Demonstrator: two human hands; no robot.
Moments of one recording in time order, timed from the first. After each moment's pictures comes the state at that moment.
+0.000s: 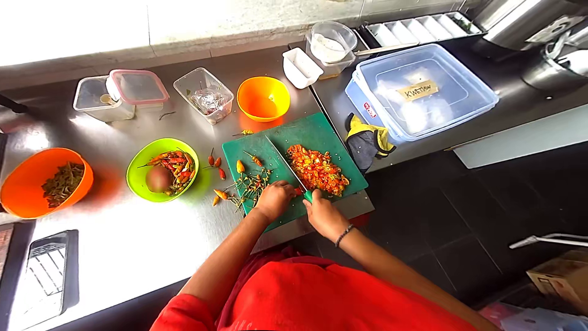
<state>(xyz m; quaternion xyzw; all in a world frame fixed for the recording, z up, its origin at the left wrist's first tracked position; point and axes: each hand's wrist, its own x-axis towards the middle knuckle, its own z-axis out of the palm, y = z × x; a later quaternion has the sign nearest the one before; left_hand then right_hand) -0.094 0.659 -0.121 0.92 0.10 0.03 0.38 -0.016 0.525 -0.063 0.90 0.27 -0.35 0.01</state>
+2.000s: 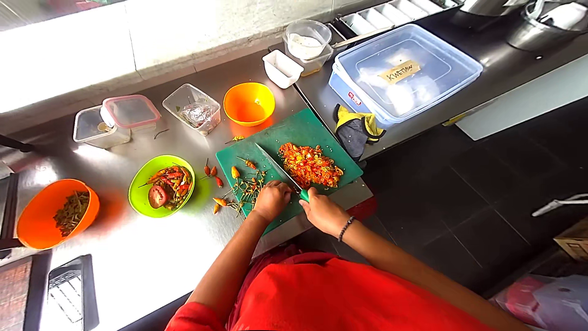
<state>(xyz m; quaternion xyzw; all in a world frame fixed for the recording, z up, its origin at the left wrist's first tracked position) -0.096 0.656 -0.126 0.93 0.11 0.09 0.34 -0.021 0.524 -0.054 0.88 0.25 -0.40 -0.04</state>
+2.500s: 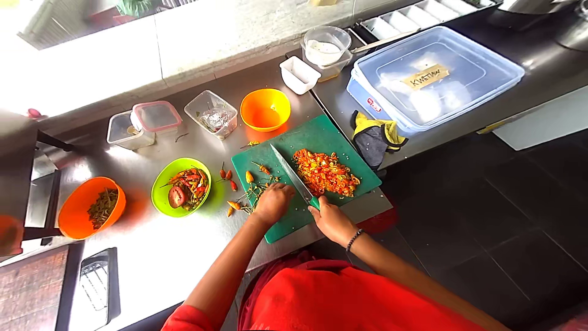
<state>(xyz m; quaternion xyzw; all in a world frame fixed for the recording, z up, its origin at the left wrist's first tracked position) -0.111 0.681 -0.096 0.95 0.10 0.01 0.30 -0.020 0.524 -0.074 0.87 0.24 -0.41 -0.11</state>
